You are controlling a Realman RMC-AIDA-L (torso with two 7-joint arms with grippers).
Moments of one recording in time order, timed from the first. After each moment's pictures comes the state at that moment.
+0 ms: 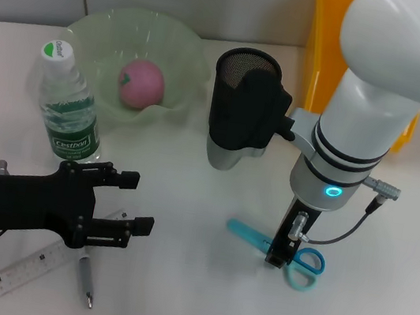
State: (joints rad) left arm -0.43 -2.07 0.98 0.66 1.81 1.56 -1.30; right arm 0.90 2.09 -1.78 -0.97 -2.58 -1.49 2.64
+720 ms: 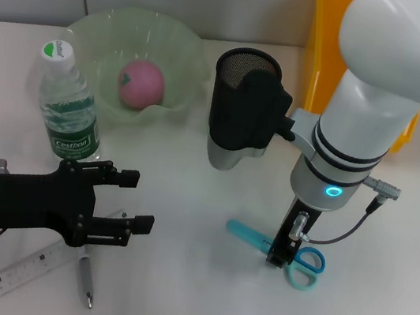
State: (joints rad) left arm -0.43 -2.07 0.98 0.66 1.81 1.56 -1.30; right arm 0.91 2.09 -1.78 -0.96 -2.58 -1.49 2.63
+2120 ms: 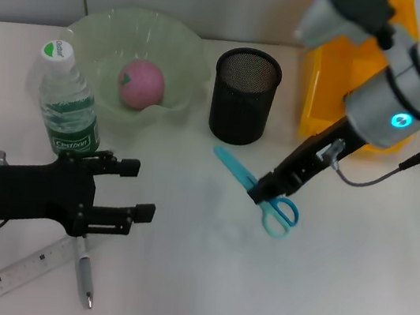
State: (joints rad) left arm -0.43 -2.07 0.96 0.66 1.79 1.57 -1.30; right arm 0.85 2.07 -1.18 -1.06 -2.48 -1.65 2.43
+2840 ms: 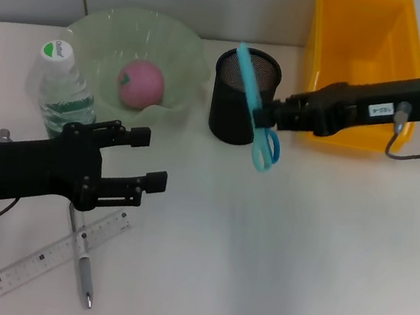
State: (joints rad) left arm -0.44 -2.07 0.97 0.65 1.66 1.60 -1.30; right arm 0.66 2.05 -0.86 -1.03 -2.03 -1.66 2.10
